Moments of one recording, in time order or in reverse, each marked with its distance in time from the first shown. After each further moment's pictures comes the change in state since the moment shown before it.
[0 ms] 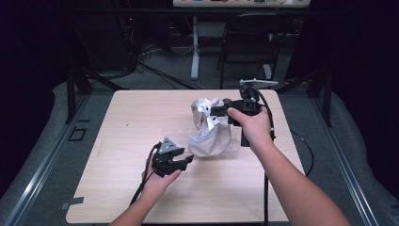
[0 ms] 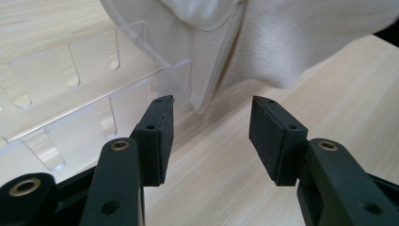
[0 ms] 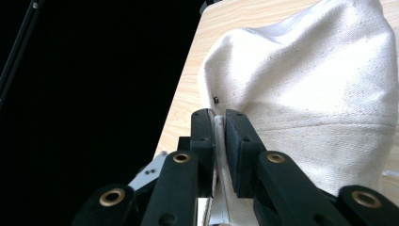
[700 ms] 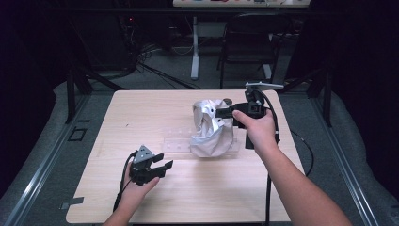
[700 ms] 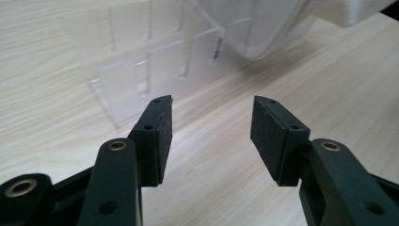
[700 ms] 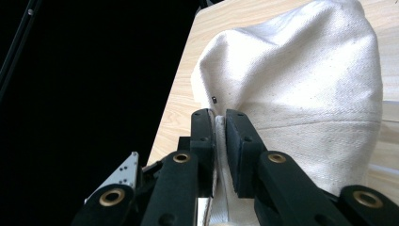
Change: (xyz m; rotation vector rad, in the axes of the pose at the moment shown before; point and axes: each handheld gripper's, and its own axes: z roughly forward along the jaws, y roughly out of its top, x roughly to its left) left arm 0.041 -0.041 -0.039 -0.008 0.071 -0.038; right arm -0.012 -0.005 -0.008 -0.023 -0.014 0.012
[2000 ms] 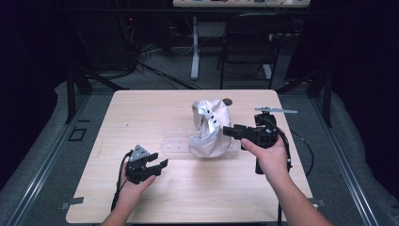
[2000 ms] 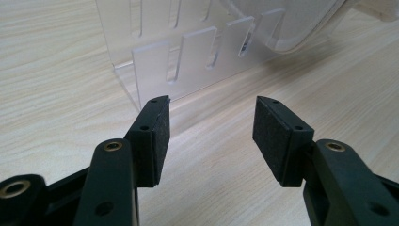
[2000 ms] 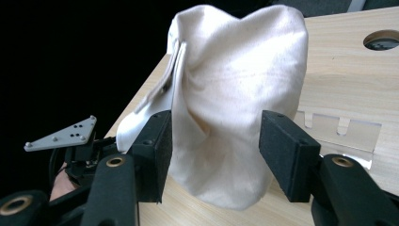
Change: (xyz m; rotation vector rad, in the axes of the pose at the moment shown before) left arm 0.011 -0.007 0.002 0.000 0.031 -0.038; right arm -0.013 -0.069 -0.026 -0.181 -0.104 -0.311
